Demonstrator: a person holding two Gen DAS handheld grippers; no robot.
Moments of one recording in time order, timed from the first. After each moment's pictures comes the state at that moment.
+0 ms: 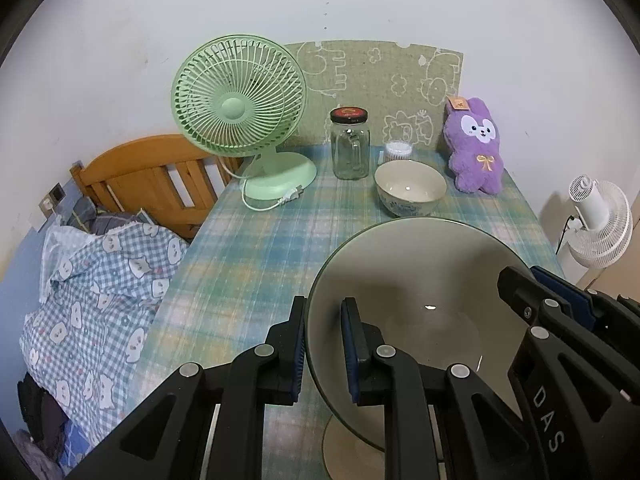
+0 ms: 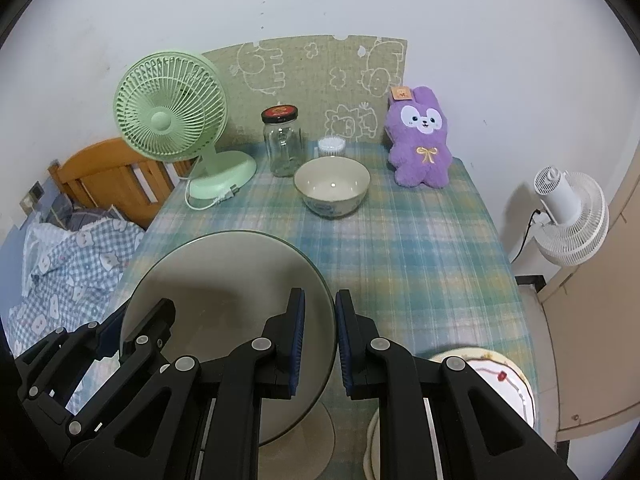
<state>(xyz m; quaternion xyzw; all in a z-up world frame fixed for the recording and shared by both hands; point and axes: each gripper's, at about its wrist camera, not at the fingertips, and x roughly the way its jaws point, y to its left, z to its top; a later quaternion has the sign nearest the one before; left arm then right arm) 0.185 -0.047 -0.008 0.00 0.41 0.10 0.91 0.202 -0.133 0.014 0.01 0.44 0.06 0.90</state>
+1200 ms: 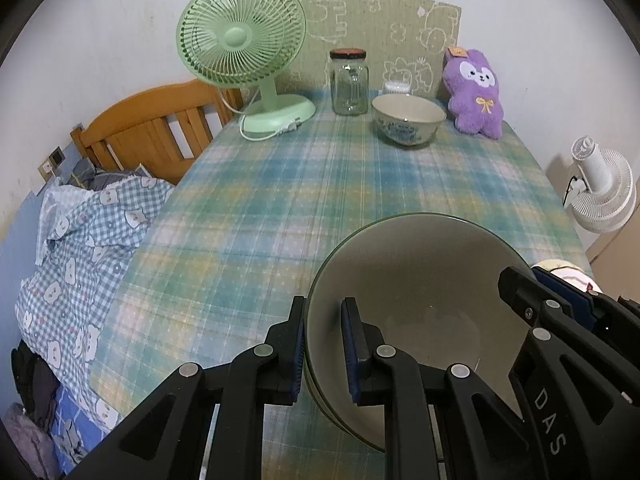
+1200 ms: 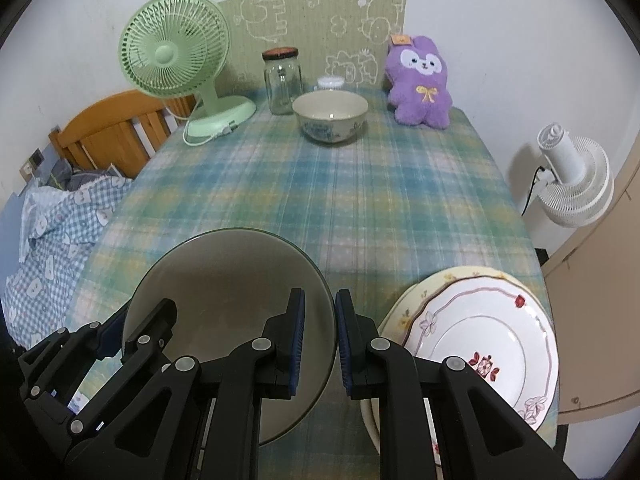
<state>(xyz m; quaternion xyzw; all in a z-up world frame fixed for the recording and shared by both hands) 0.138 -0.058 -0.072 -0.01 0.45 0.10 0.89 0.151 -0.144 -0.052 0.00 0.48 0.06 0.87</state>
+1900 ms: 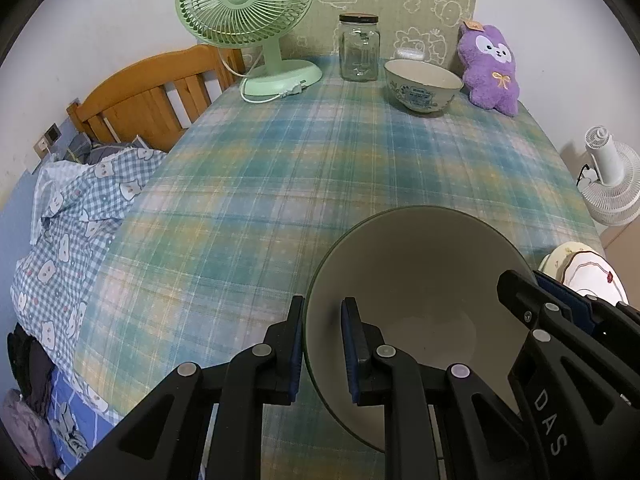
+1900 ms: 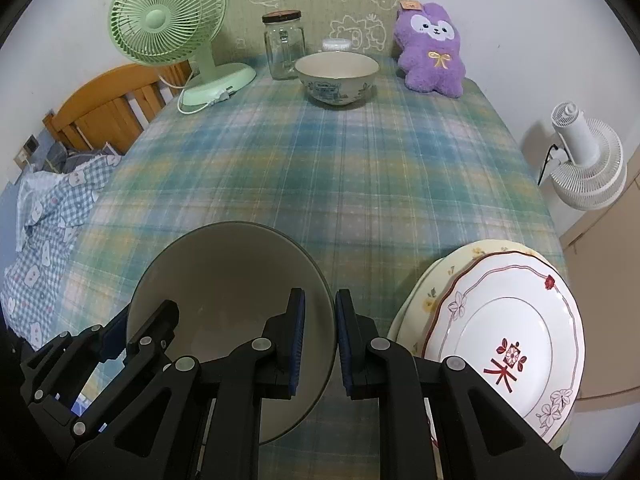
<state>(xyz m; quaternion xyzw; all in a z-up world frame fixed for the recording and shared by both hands) 0.146 -0.047 -0.101 -0.02 0.49 0.11 0.87 0.161 -0.134 -0.086 0.00 0.52 0.07 0.85</state>
